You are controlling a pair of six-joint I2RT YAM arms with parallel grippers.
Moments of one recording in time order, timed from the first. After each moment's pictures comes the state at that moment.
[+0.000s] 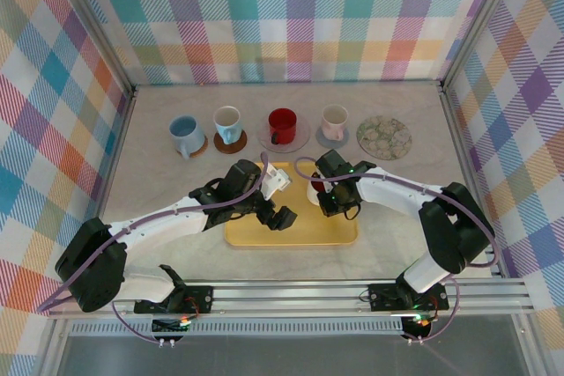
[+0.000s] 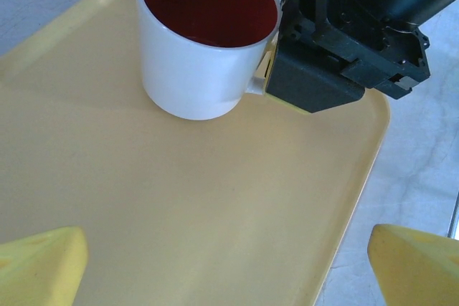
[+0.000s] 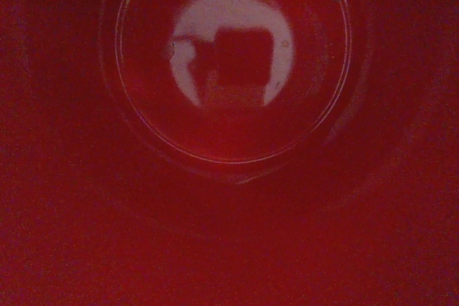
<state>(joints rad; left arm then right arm) -0.77 1.31 0.74 -0.16 0.29 0.00 0.66 1.57 0.93 -0.68 -0.03 0.28</state>
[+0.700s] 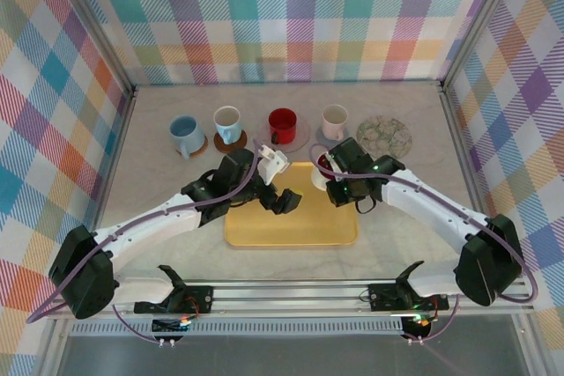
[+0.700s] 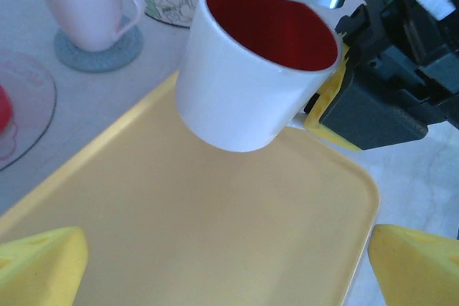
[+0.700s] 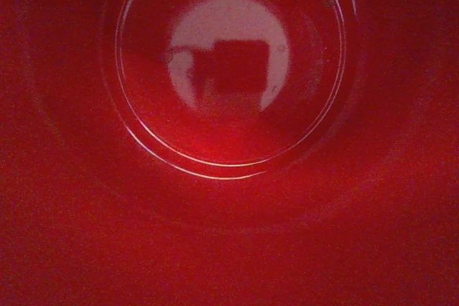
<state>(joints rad) -0.77 1.25 0.84 -0.12 0.22 -0.04 0.63 1.32 1.03 -0.84 0.02 0.23</state>
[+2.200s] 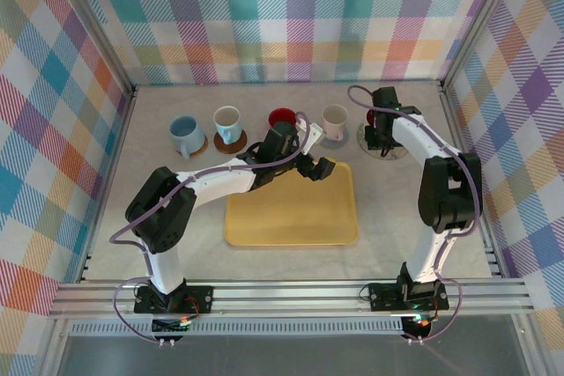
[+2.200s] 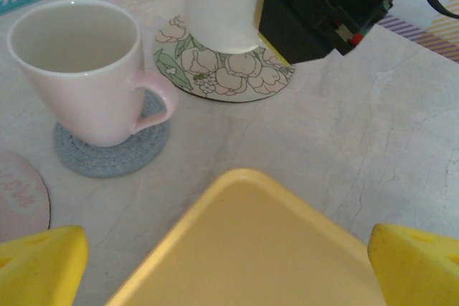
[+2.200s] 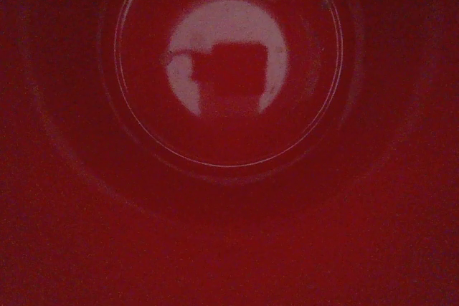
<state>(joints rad) -0.74 1.83 1.21 0.14 0.21 -0.02 0.15 1.84 1.42 -0.74 0.17 0.11</state>
